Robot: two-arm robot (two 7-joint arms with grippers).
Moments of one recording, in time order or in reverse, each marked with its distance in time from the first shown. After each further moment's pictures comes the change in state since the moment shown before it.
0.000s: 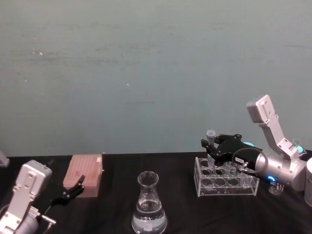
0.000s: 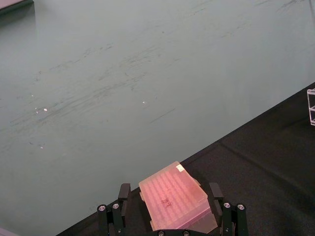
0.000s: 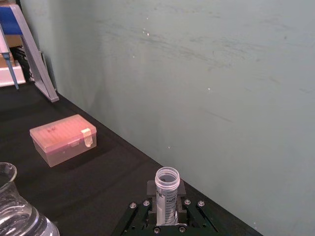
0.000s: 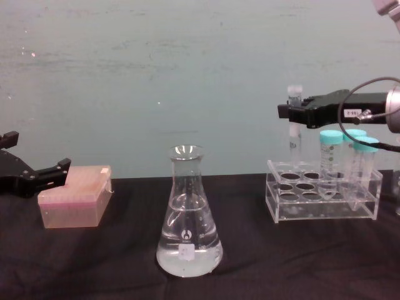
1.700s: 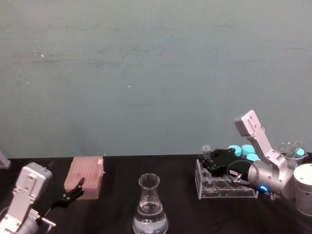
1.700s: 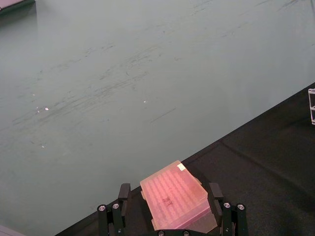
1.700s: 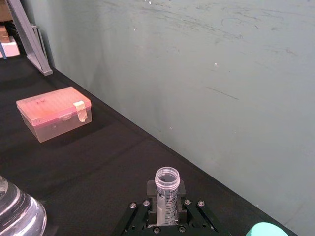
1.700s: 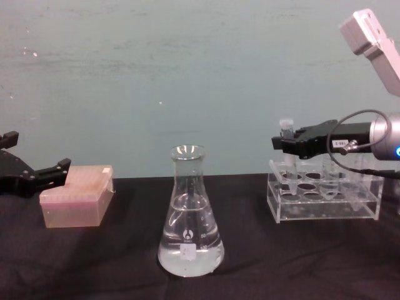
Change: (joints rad) left arm 0.000 0.000 0.000 0.000 0.000 0.000 0.000; right arm 0.098 -0.037 -0.096 0.237 -0.008 -0.079 -0.002
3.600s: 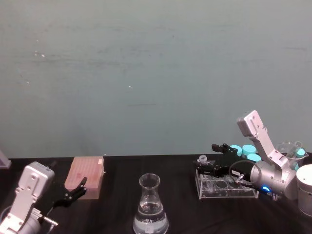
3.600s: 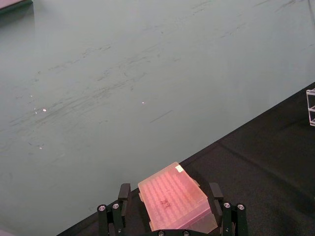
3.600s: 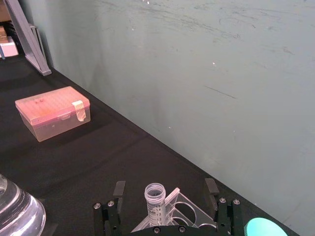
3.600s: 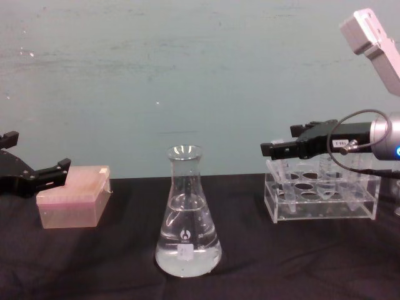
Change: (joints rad) left arm 0.000 0.000 0.000 0.000 0.000 0.000 0.000; right arm -0.002 0.001 0.001 -0.004 0.001 0.002 0.001
